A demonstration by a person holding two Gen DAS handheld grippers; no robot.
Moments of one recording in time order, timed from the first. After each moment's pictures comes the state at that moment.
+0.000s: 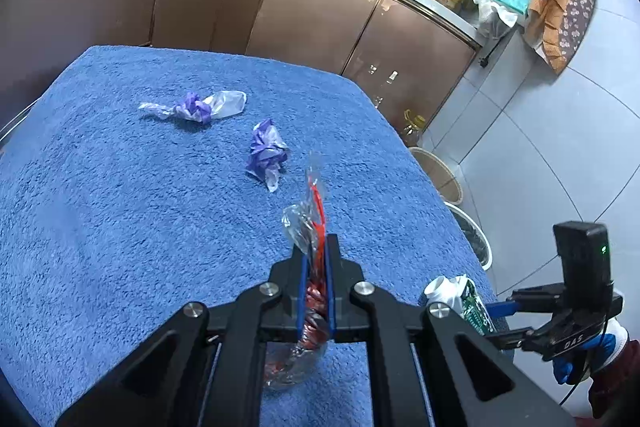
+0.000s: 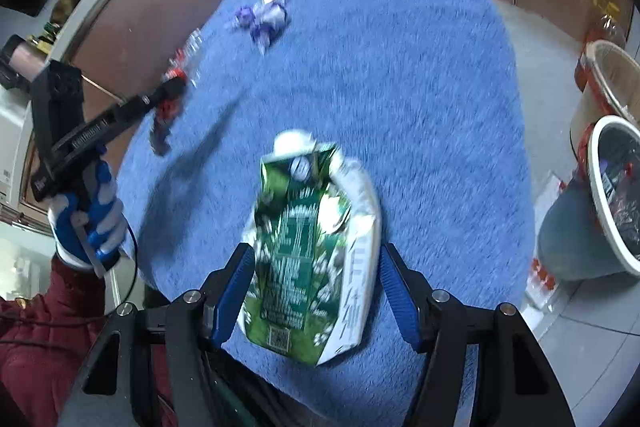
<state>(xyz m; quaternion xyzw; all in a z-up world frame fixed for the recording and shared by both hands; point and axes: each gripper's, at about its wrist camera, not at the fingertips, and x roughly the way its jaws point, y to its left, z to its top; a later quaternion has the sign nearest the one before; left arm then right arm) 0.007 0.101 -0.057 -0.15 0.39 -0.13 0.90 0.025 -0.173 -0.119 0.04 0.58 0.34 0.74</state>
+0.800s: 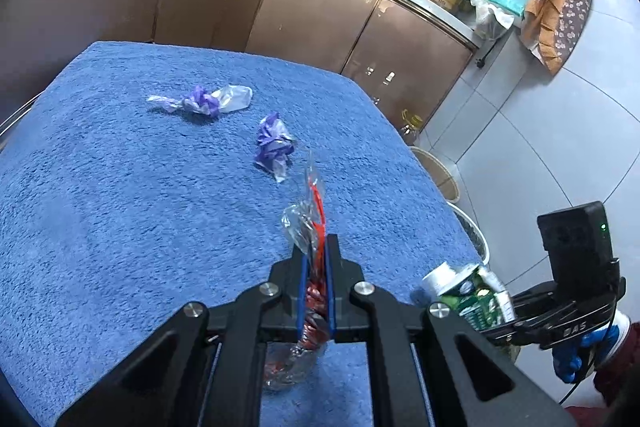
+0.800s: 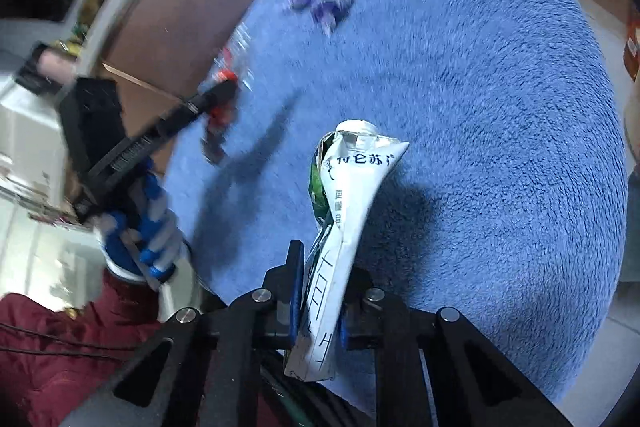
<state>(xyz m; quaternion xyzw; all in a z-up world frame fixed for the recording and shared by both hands) -0.001 0.106 -0.060 -0.15 0.39 -0.14 0.90 0.029 -0.138 -0.113 0.12 0.58 0.42 0.69</state>
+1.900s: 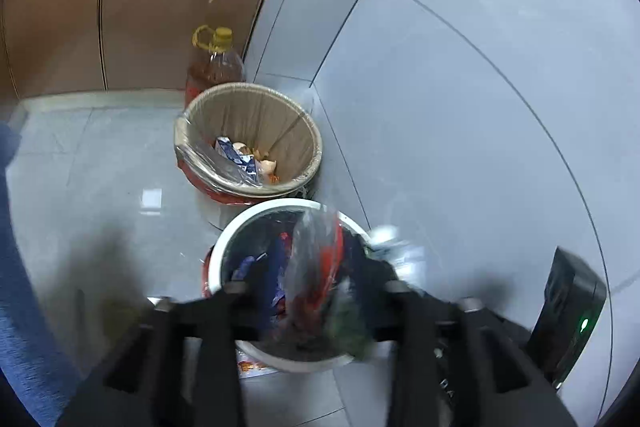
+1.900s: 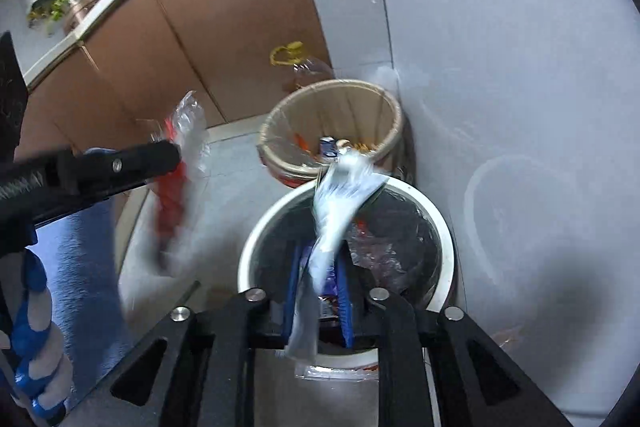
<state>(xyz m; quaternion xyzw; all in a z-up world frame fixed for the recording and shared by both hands) 0.259 -0.346 -0.101 -0.03 0.49 -0.36 0.79 0.125 -0.458 -0.150 0.18 0.42 -0.09 0.88</state>
